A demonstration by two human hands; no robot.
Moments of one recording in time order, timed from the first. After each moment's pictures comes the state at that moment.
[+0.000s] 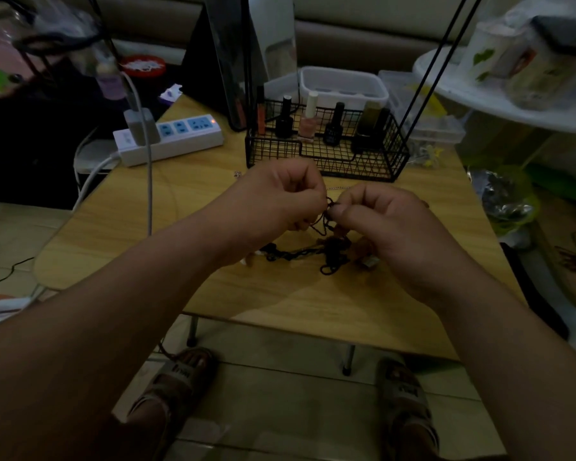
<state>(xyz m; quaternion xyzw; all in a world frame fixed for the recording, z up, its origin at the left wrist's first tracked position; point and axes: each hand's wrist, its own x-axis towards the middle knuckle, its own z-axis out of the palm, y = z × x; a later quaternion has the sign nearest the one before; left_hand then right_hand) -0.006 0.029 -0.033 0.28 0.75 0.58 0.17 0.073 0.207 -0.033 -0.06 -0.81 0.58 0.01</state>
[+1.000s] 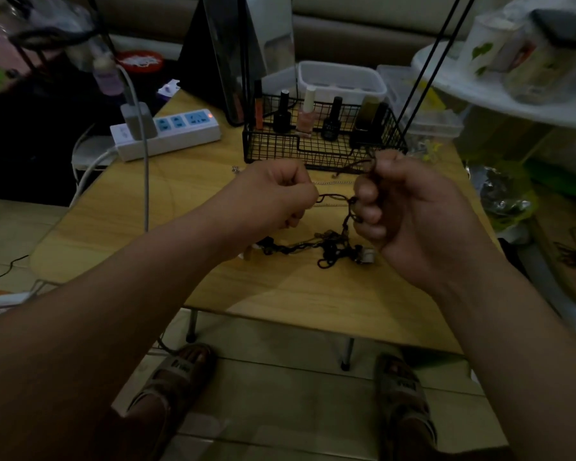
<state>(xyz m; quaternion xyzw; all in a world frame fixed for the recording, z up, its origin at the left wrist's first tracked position) -0.009 0.033 -0.043 0.20 0.78 0.57 0.18 0.073 0.214 -0.022 -0.05 -0.58 0.81 -0.01</state>
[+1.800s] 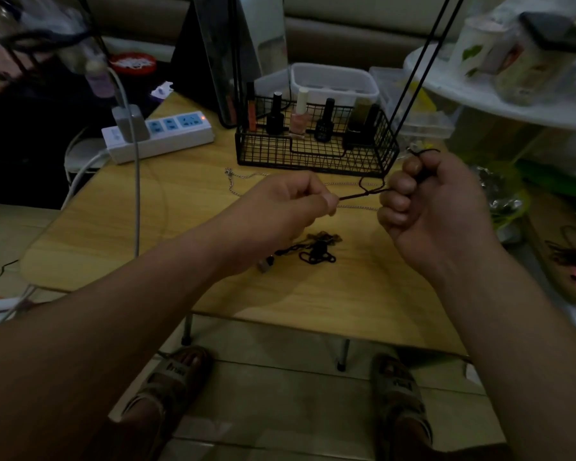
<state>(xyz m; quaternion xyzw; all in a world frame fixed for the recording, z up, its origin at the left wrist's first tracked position) 0.006 0.042 -0.044 0.24 0.73 0.59 0.24 0.059 0.237 -0.025 -0.20 -0.47 0.85 0.10</state>
